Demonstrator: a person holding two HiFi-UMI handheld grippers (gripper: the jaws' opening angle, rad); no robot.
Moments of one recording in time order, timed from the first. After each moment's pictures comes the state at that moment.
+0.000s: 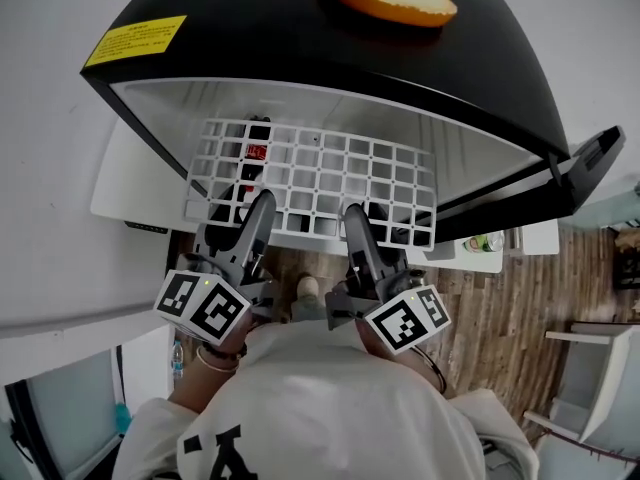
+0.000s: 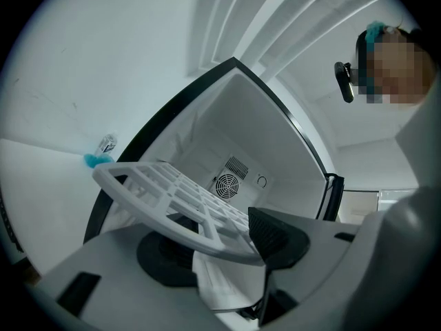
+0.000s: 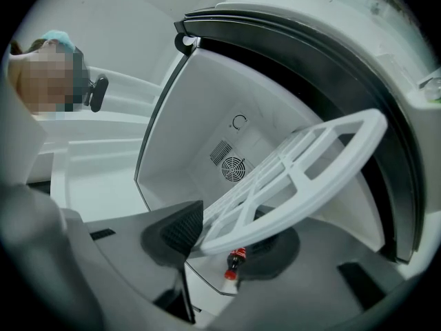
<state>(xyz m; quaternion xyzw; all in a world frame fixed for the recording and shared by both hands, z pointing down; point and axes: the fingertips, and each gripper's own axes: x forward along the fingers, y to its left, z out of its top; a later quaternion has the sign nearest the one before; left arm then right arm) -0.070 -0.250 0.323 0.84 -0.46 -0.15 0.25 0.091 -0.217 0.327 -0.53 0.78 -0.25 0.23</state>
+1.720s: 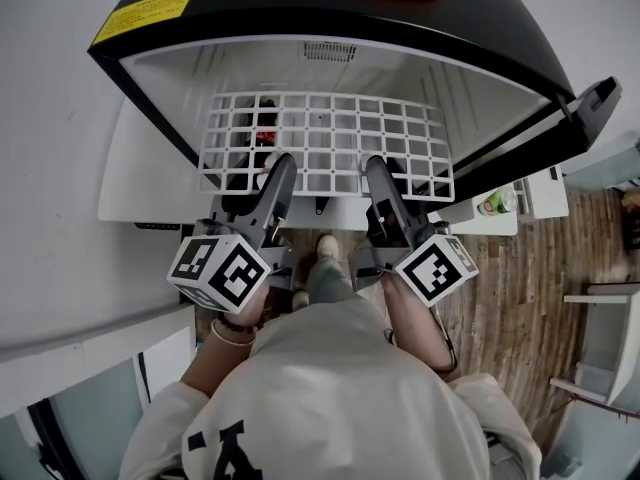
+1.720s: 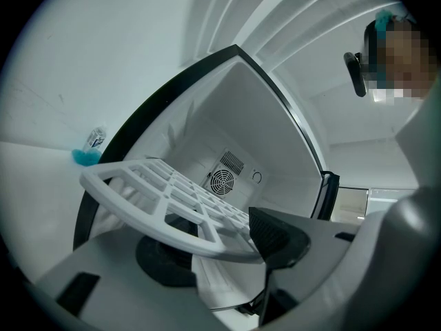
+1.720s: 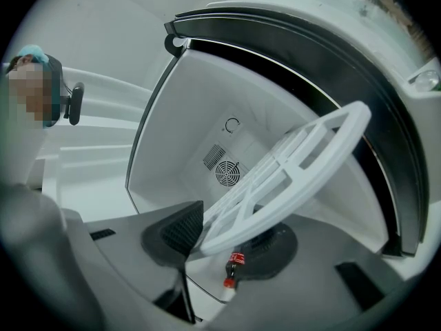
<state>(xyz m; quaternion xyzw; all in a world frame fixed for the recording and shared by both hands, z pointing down) -0.062 -0.261 0.320 0.86 -0.42 -0.14 0.25 0.097 -0.230 0.324 -0.55 0.75 -0.26 0.26</state>
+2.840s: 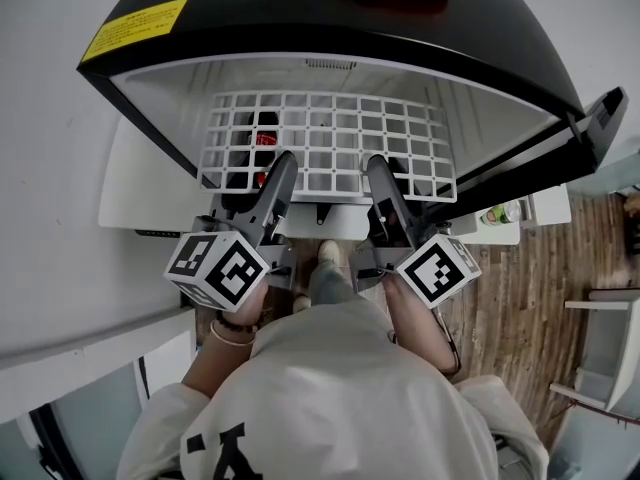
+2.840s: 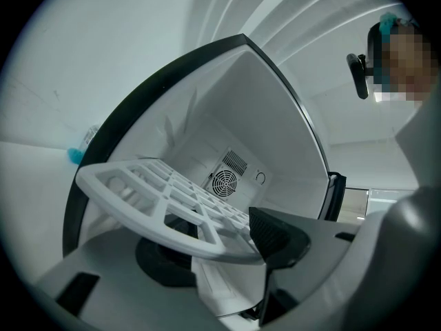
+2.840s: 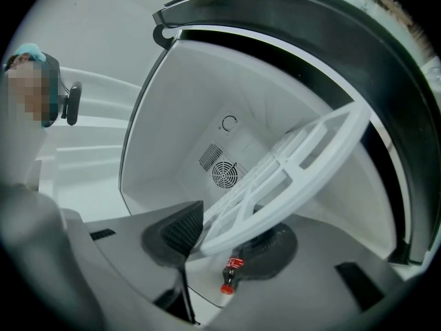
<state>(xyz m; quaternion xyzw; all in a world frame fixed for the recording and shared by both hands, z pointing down) -0.057 -0.283 0.319 0.86 -0.41 -0.14 0.25 0.100 -0.251 0.323 -0.54 0.75 -0.27 0.25</state>
